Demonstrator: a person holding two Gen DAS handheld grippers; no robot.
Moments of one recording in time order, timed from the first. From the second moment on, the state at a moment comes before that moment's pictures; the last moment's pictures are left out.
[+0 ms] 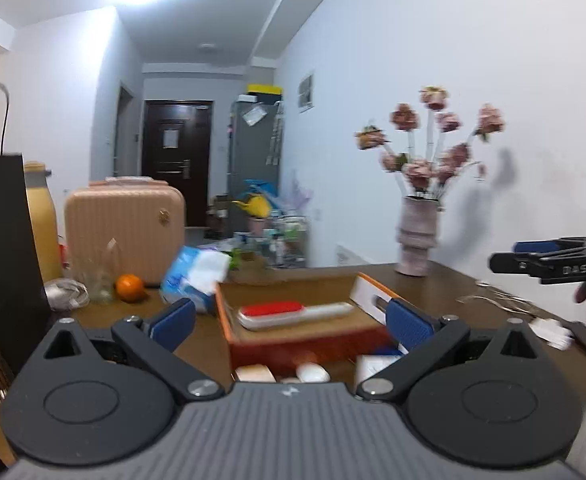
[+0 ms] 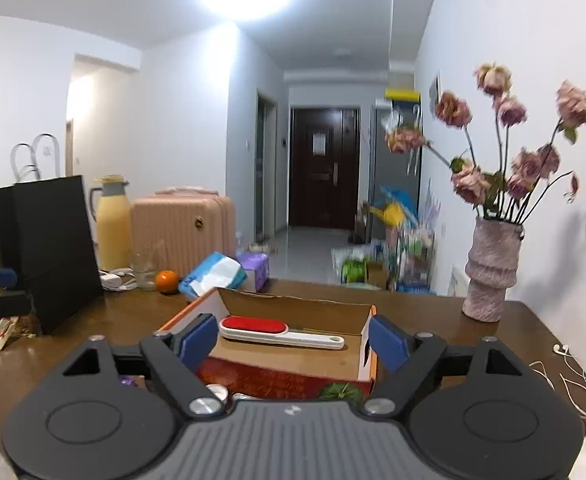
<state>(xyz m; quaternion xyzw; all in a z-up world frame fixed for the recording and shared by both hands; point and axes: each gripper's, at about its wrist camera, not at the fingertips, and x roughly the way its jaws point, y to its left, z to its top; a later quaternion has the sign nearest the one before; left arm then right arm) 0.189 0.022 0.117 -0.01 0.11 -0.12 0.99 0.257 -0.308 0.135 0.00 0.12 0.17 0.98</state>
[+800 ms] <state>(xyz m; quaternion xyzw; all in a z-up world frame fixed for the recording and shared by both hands) 0.156 0.040 0.014 -0.04 0.20 -0.08 0.98 0.150 -0.280 0.016 0.01 0.15 0.12 0.98</state>
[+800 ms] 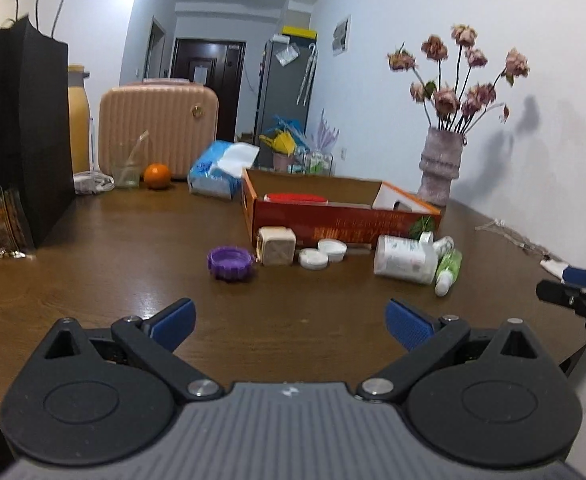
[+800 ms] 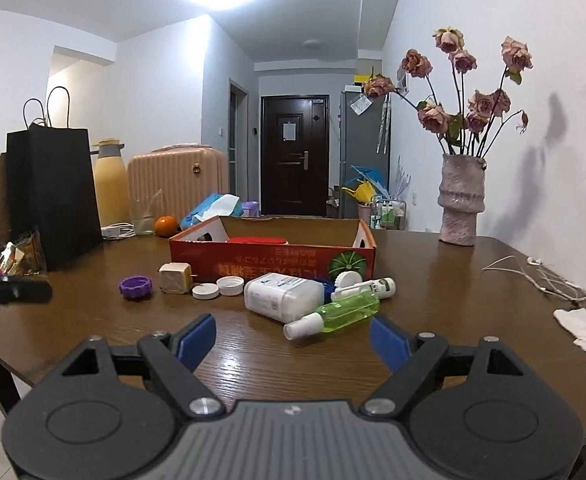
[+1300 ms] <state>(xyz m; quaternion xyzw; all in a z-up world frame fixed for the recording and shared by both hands) 0.255 0.053 0.004 -0.02 0.24 -0.04 0.97 0.242 -0.267 0.000 0.04 0.20 0.14 0.97</state>
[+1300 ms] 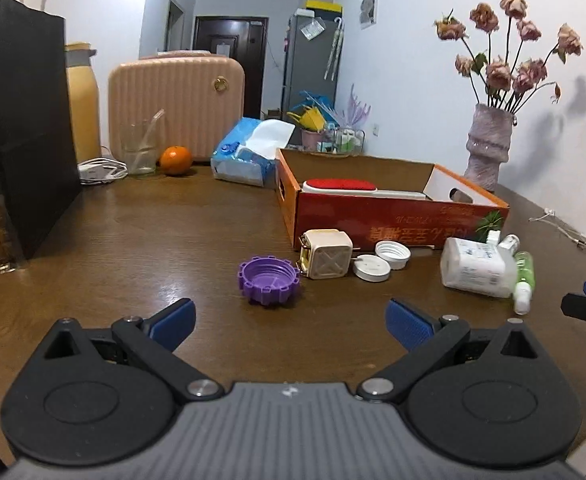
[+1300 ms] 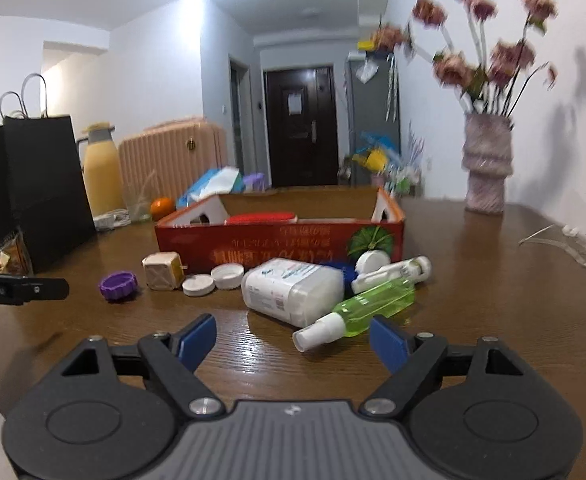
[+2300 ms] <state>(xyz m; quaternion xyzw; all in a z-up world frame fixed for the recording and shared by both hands) 0.374 0.074 -0.029 -0.05 0.31 -0.07 0.95 0.341 -0.244 0.004 0.04 0.23 0.15 0.96</state>
